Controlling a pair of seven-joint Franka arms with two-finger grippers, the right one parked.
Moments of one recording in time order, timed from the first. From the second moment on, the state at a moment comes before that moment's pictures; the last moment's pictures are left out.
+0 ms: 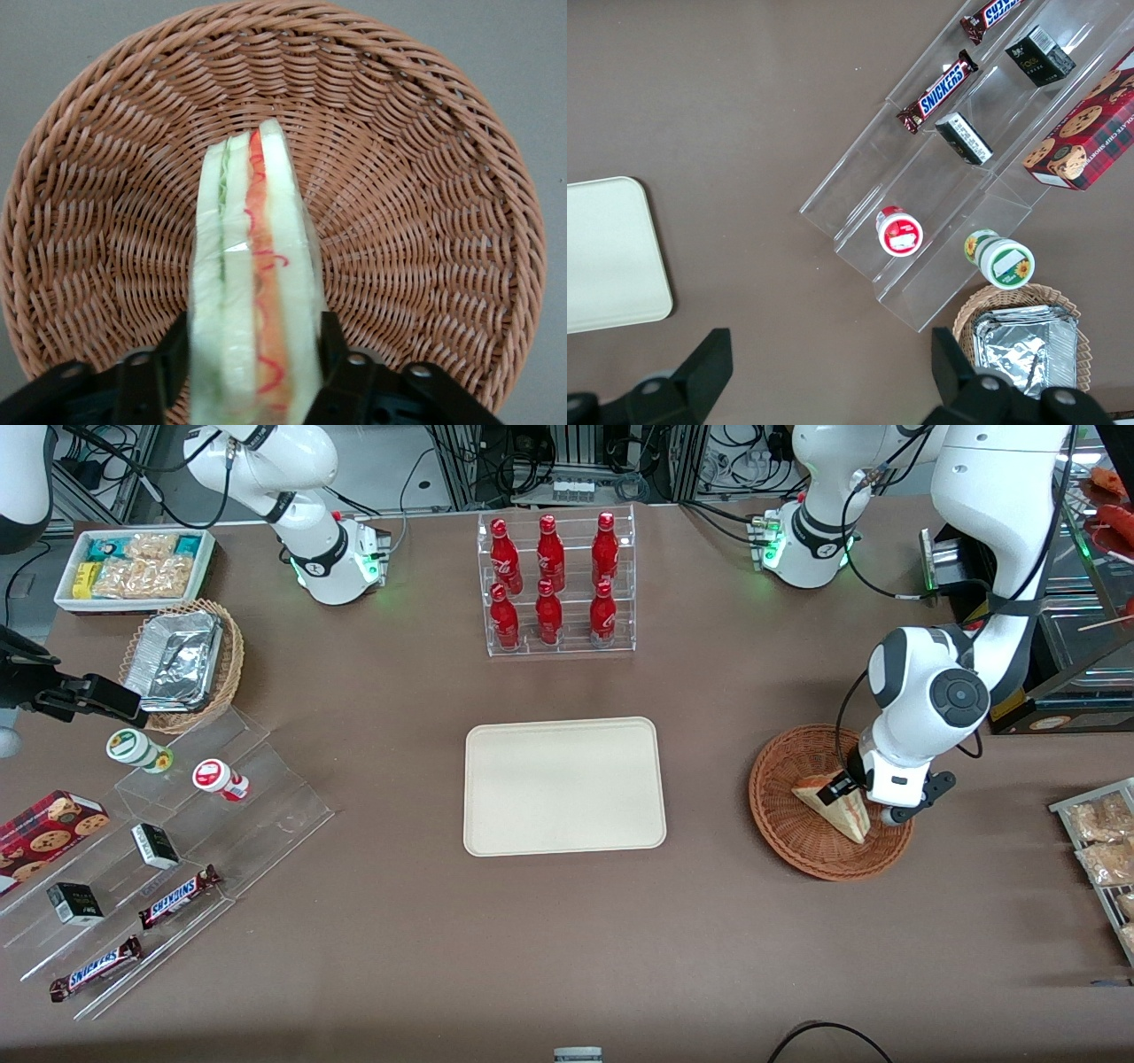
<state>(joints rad) -0.03 0.28 -0.07 -2.20 0.02 2.50 -0.68</state>
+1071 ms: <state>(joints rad) -0.21 0.23 -0.09 -1.79 0.03 1.99 -0.68</state>
